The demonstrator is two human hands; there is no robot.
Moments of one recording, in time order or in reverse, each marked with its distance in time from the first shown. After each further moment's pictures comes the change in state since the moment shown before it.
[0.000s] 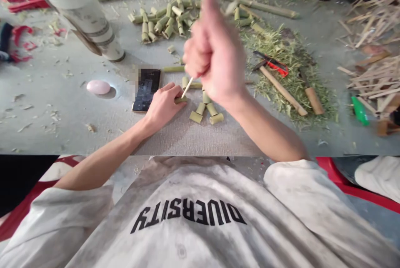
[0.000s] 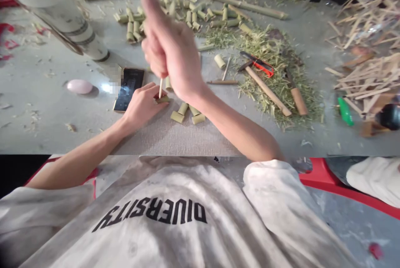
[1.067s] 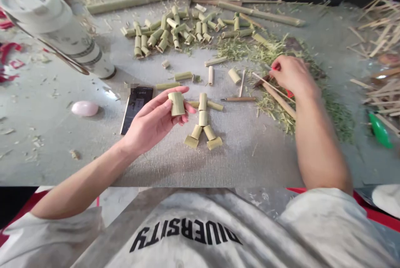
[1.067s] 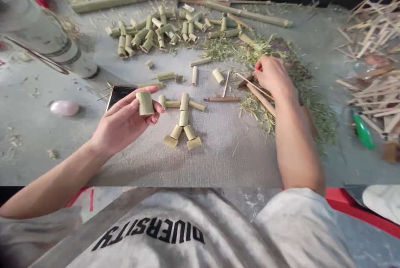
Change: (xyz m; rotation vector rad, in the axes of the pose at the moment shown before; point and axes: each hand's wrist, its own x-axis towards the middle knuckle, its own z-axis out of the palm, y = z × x) left_hand 0.012 0.039 -0.026 -1.187 -0.138 -0.188; right_hand -0.008 0.085 -0.302 -1.515 -0.053 0.677
